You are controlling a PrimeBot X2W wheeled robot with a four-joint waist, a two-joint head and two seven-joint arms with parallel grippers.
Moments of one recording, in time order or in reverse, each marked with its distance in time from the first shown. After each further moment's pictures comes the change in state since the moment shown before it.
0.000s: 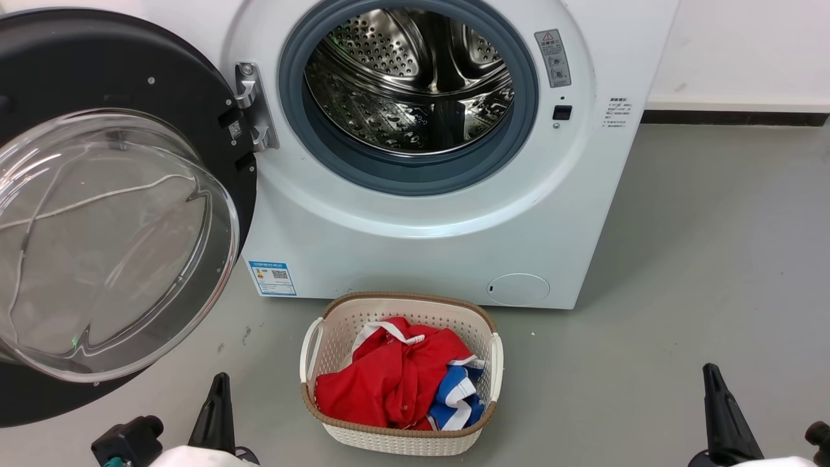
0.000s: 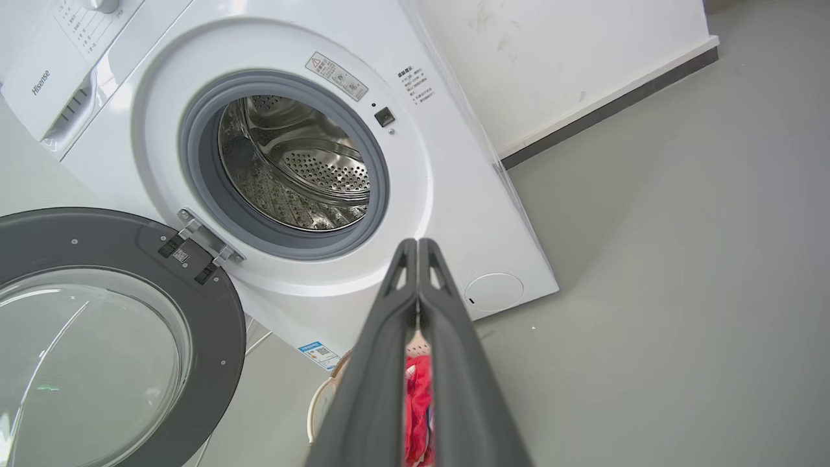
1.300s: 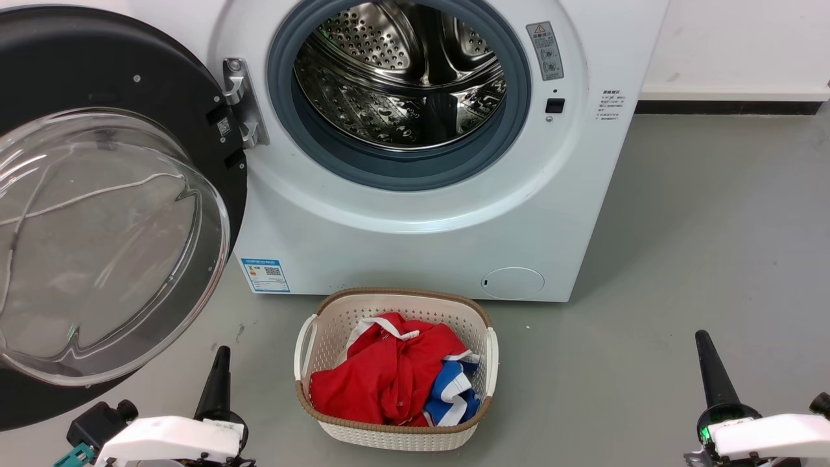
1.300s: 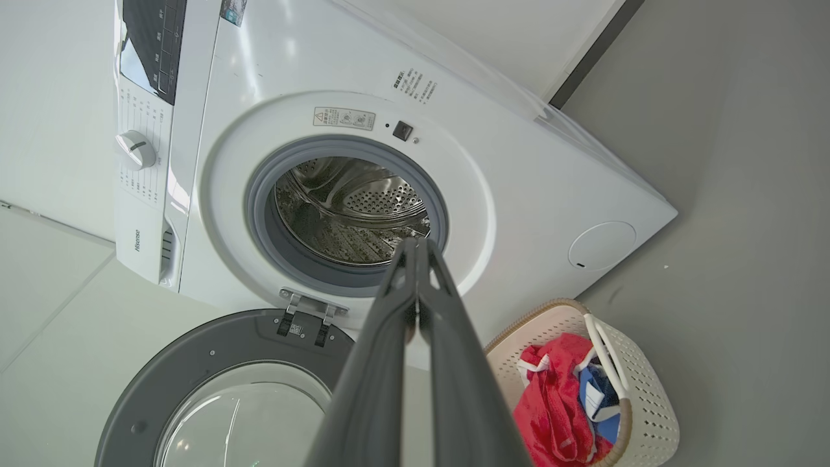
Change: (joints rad) left arm -0.088 -0.011 0.036 0.029 -0.541 -0.033 0.131; right arm -0.127 -0.011 0.004 0.082 0.518 0.000 0.122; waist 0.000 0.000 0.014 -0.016
